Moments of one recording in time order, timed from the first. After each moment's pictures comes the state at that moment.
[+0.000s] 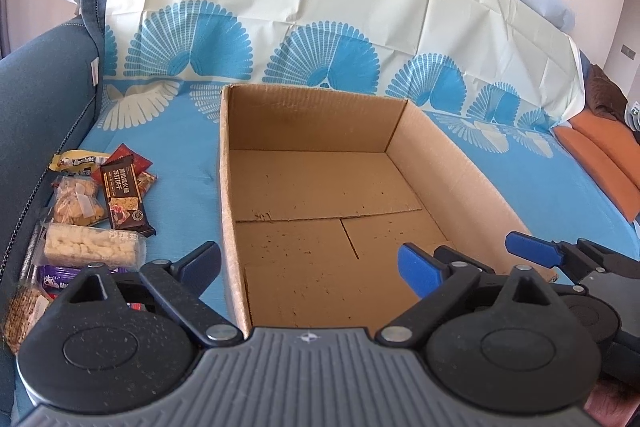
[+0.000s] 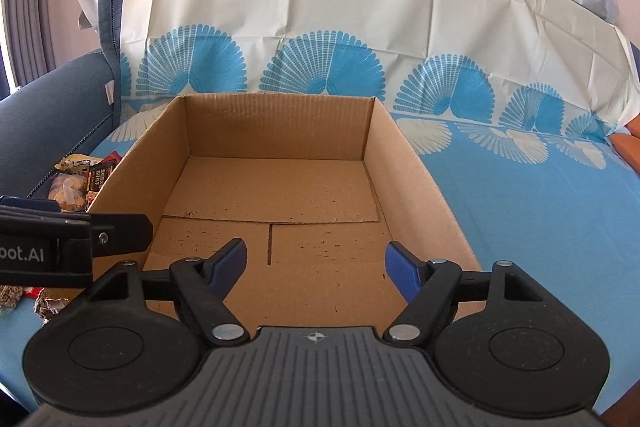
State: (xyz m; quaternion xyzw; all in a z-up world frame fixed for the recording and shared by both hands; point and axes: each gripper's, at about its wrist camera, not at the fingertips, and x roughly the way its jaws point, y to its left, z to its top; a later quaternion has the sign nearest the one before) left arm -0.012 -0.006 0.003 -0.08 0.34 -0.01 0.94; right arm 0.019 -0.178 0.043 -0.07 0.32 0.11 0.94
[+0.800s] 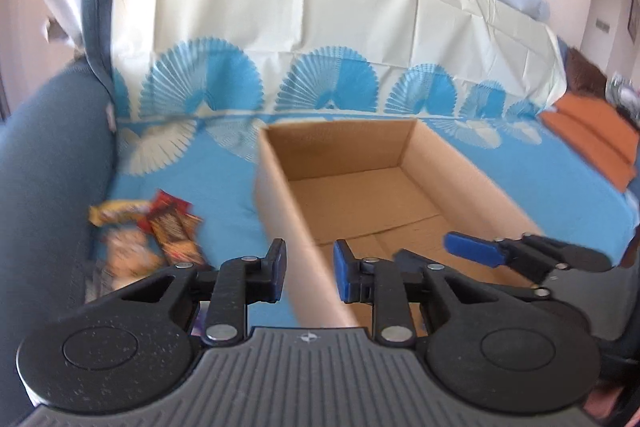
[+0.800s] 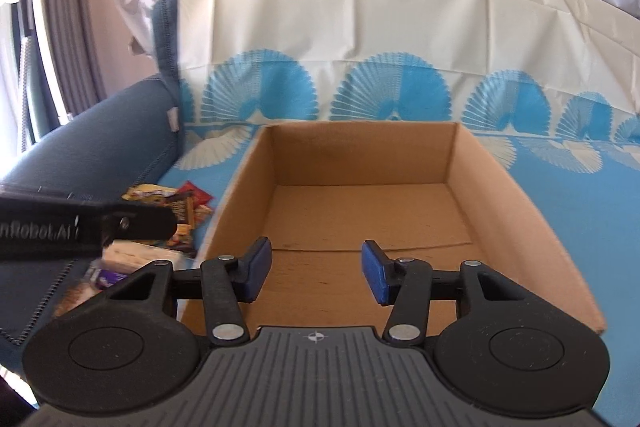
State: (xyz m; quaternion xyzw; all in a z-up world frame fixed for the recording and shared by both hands) left arm -0.031 0.073 0.049 -0.01 0.32 -0.04 0.95; right arm 0.003 -0.103 0.059 -0.01 0.30 0.19 0.94
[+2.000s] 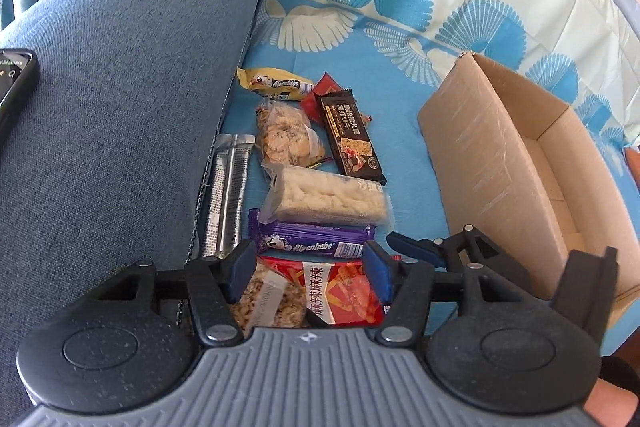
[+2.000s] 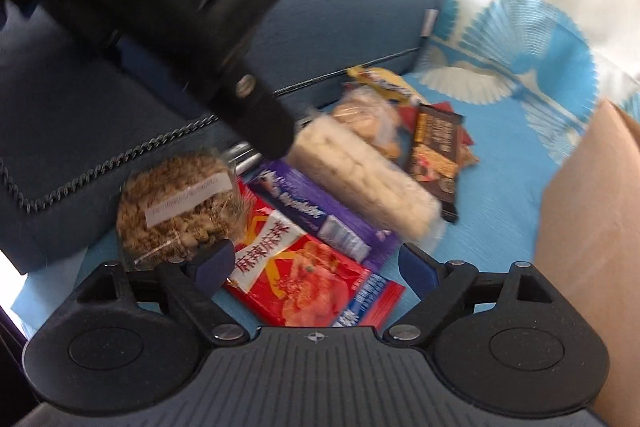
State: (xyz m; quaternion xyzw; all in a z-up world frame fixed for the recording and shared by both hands) left arm -0.021 0.219 -0.027 -0.15 0.44 0.07 0.88; right arm 0.010 0.086 -0.060 -0.20 0.33 0.44 0.81
